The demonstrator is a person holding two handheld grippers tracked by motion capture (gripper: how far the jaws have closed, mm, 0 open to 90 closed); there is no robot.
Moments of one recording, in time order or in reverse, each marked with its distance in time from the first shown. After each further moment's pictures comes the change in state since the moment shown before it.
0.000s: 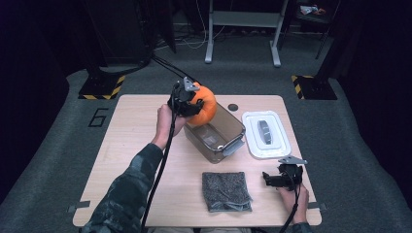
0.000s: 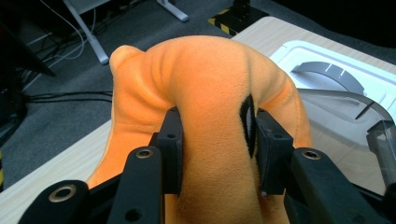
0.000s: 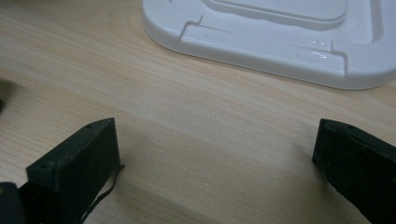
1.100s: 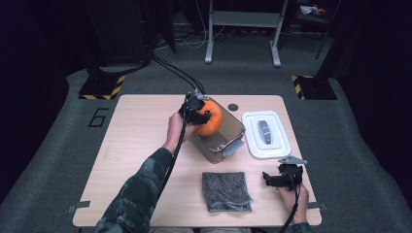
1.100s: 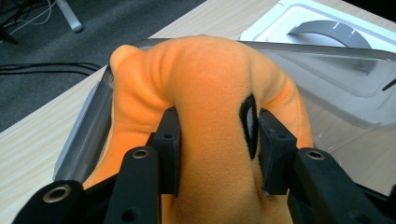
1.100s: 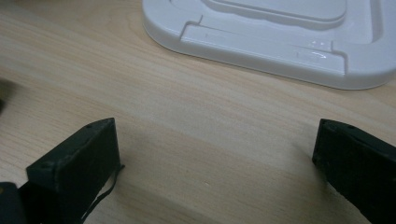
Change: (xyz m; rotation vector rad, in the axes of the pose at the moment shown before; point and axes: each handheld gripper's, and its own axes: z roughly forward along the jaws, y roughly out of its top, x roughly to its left) left arm -0.012 -0.023 0.055 0.115 -0.052 -0.030; right arm 0.000 0.000 0.000 0.001 0.000 -0.005
